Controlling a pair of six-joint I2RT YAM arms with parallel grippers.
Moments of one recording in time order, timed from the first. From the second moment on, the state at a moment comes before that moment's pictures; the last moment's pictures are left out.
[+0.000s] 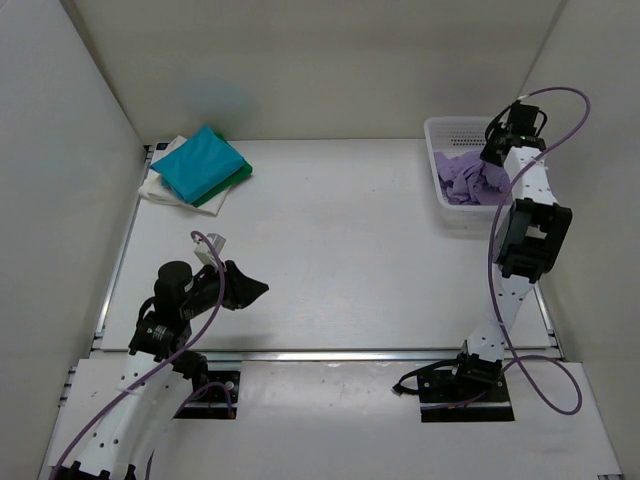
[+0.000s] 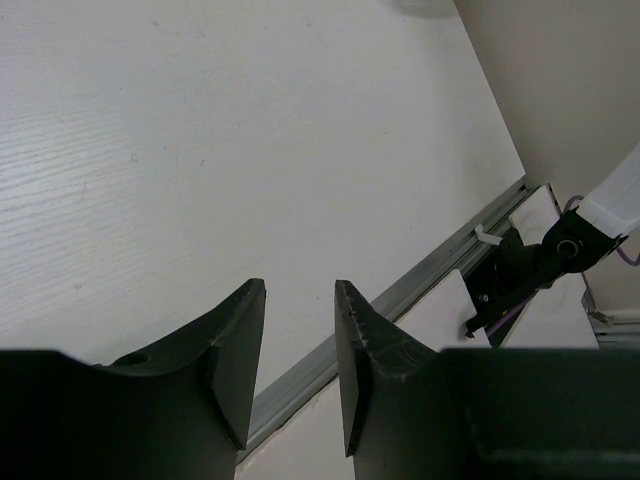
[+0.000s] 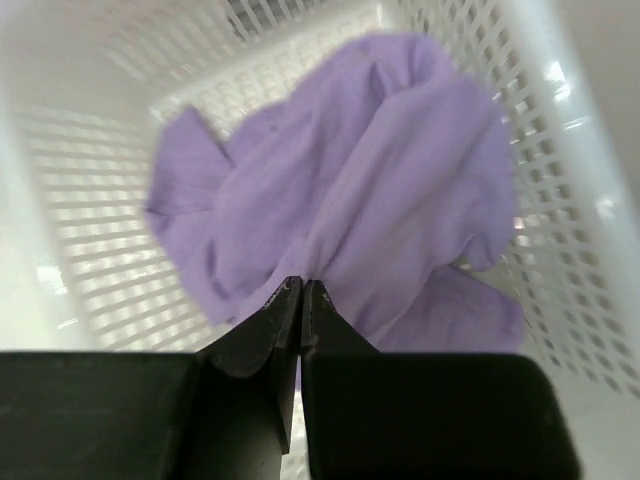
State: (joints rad) left arm -0.26 0.46 0.43 -0.34 0.54 -0.49; right arm -0.25 2.20 1.99 -0.49 -0.03 0.21
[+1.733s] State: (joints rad) left arm -0.26 0.64 0.45 -0.45 0.39 -0.48; right arm 0.78 0.83 0.72 -0.40 0.10 0.32
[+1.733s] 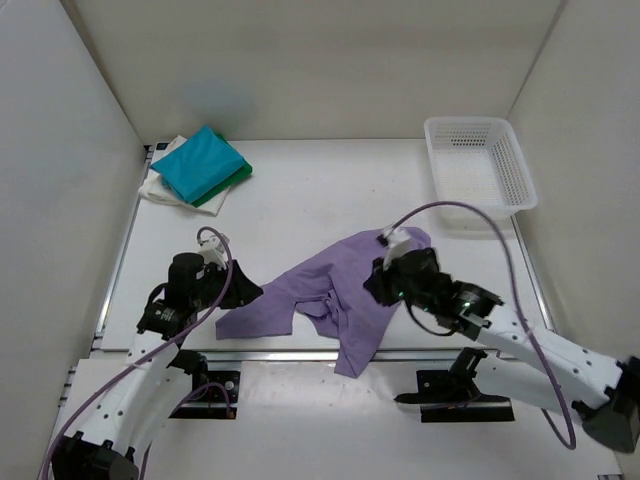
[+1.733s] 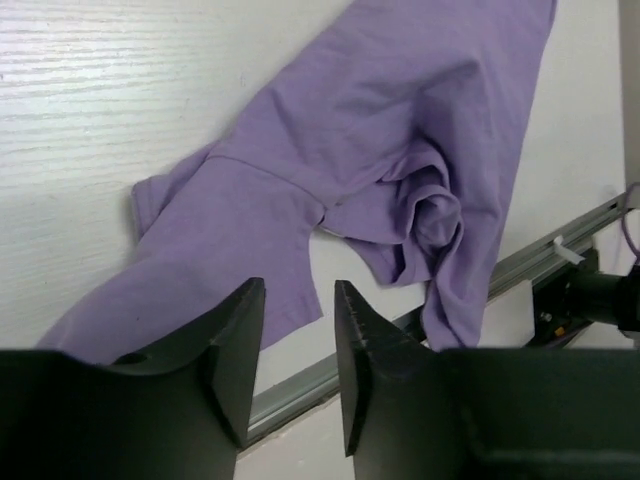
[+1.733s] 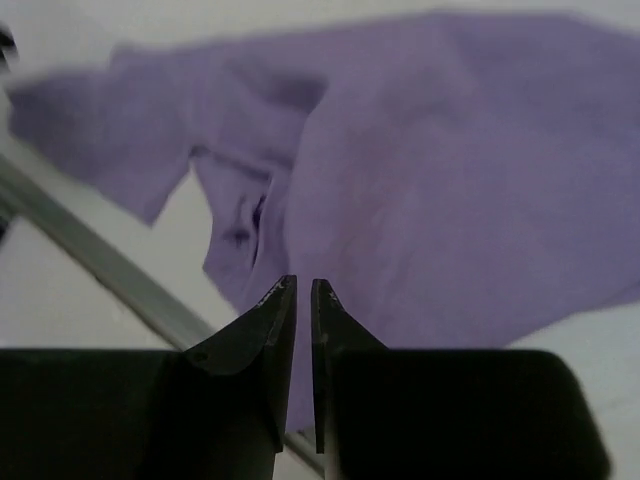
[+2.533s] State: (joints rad) left arm -0.05 0.71 0.89 -0.08 0.76 -0.88; right arm 1.30 1.82 1.09 0.01 0.17 0.19
